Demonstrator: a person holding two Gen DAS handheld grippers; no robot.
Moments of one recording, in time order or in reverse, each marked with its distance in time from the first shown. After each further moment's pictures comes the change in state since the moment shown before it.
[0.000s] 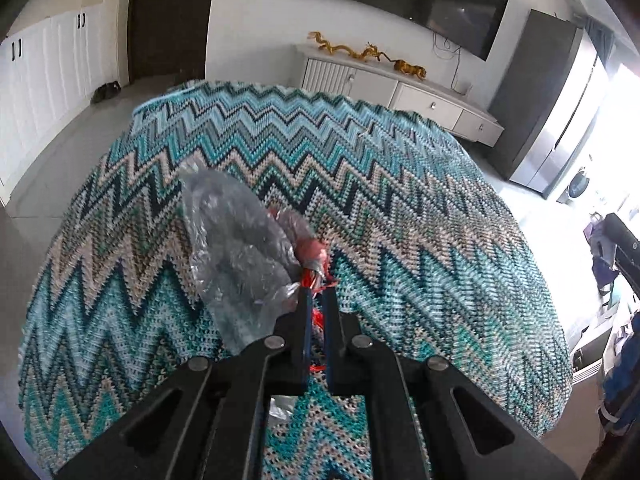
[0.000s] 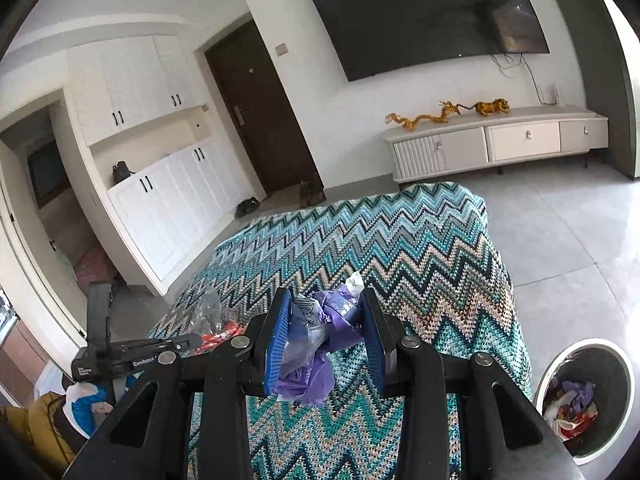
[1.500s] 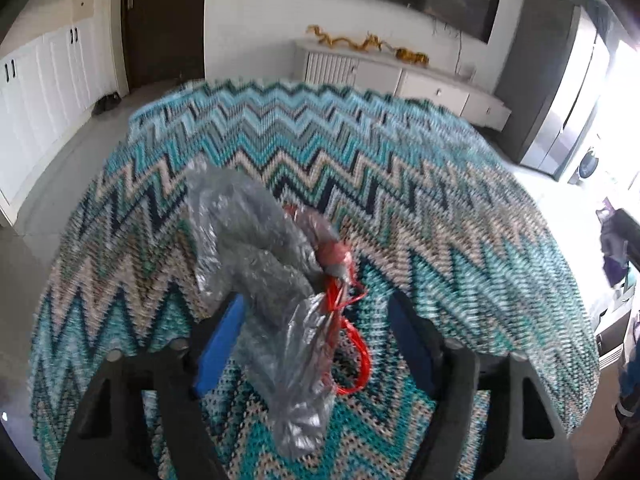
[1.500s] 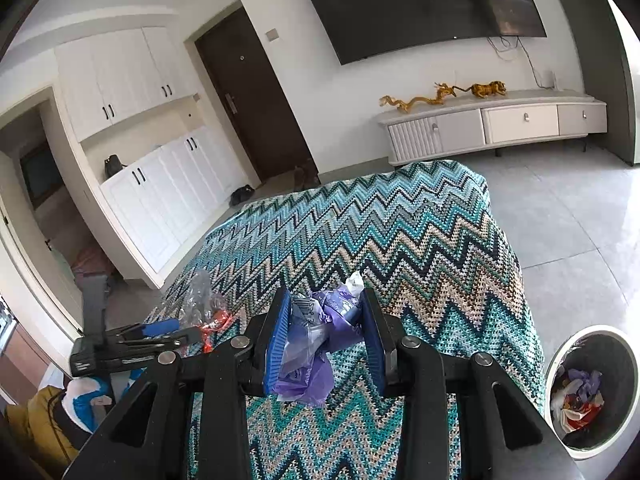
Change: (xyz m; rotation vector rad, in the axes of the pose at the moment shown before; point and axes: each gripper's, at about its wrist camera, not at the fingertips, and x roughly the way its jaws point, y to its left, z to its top) left arm 0.027 0.004 0.010 0.058 0.037 0.057; right arm 0.026 -0.005 -0.009 0.020 0.047 -0.014
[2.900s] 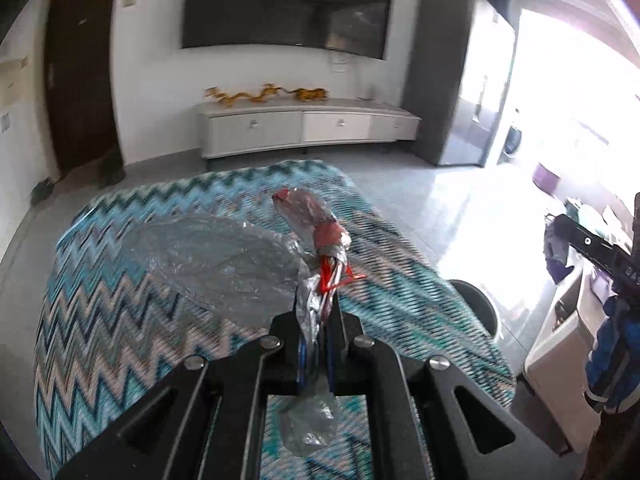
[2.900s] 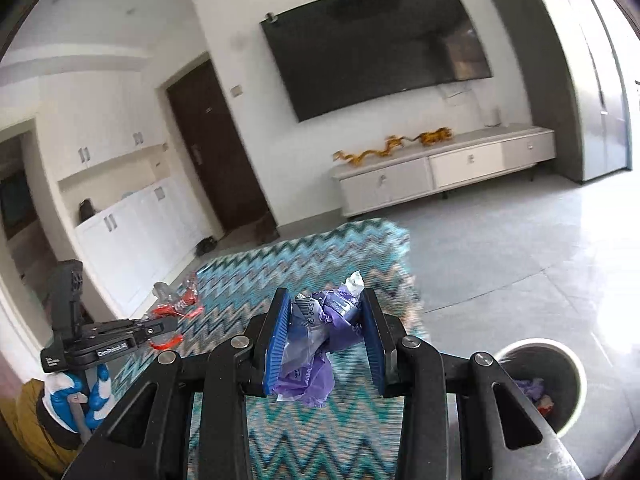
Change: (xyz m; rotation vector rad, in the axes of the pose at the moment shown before) left arm -0.085 -0.147 0.042 0.274 -0.171 -0.212; right arm -0.136 -0.053 0.005 0.061 -0.216 -0.168
